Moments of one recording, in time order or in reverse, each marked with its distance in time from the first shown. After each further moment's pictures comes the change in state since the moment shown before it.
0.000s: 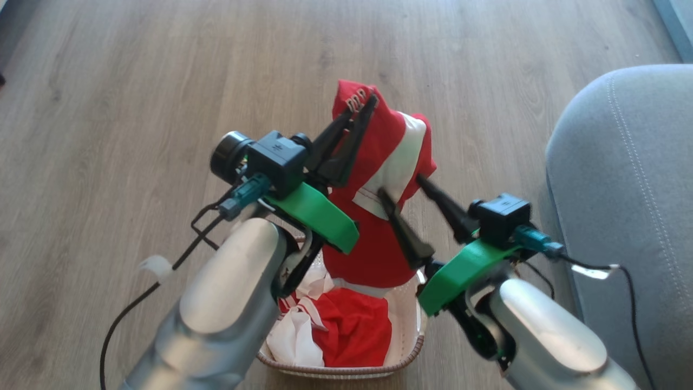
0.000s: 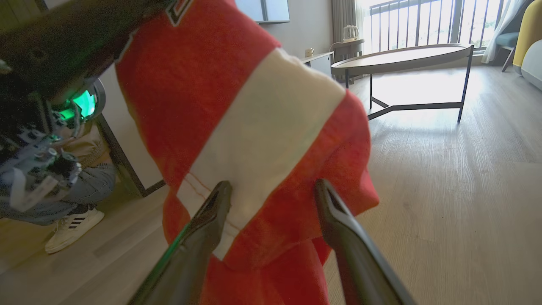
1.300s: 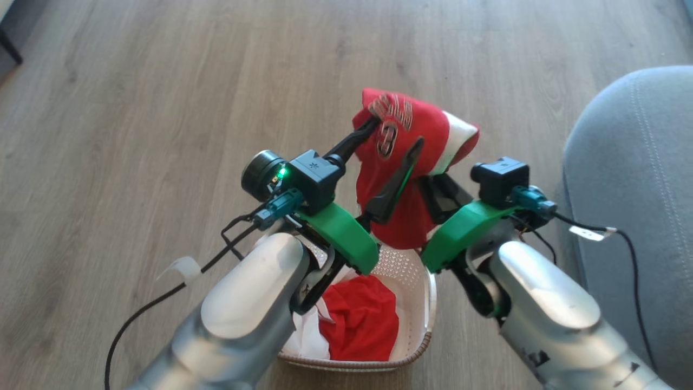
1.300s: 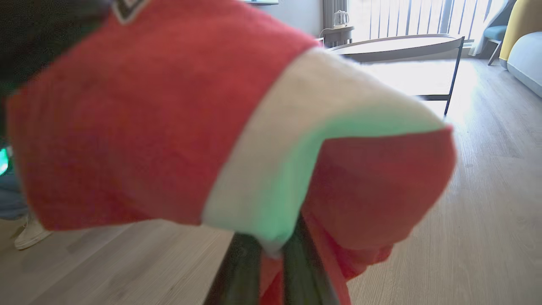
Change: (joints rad) left arm -0.019 0.005 -0.148 0.044 -0.077 0.031 -0.004; right arm -0.132 0.057 -0.031 0.217 -0.016 0.000 0.000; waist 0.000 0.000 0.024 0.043
